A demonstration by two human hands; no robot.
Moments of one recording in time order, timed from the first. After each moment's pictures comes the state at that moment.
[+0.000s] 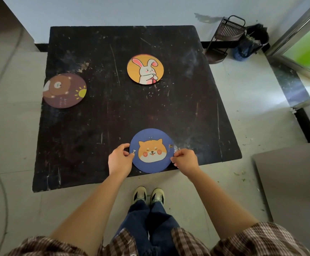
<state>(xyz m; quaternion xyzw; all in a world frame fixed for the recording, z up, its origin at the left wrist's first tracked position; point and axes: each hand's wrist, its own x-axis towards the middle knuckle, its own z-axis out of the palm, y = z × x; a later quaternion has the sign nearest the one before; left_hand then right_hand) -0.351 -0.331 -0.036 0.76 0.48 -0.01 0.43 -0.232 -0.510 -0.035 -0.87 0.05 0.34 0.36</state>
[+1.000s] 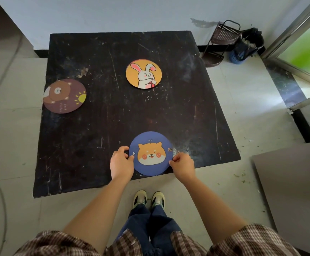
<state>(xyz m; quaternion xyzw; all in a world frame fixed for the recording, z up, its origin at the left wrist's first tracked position) -0.348 -0.336 -0.038 0.78 0.48 -0.01 0.40 -0.246 -0.504 -0.044 -0.91 0.00 0.29 0.29</state>
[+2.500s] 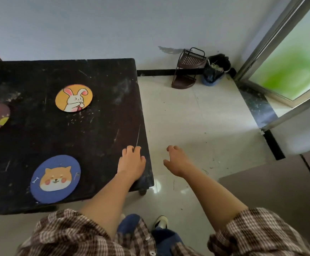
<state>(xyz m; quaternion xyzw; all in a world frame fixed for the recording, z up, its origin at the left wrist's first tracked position) -0.098 -0.589 0.008 0.91 0.32 -0.11 0.25 0.004 -0.726 0.020 -0.92 -0.27 0.28 0.10</state>
